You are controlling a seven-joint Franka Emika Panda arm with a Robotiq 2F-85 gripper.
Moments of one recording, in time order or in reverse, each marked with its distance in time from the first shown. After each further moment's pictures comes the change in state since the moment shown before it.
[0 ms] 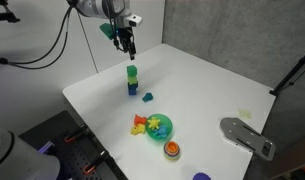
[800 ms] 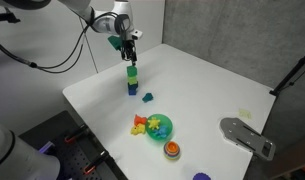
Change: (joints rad) arm 0.081 0.371 -0.002 0.303 -0.002 0.057 0.110
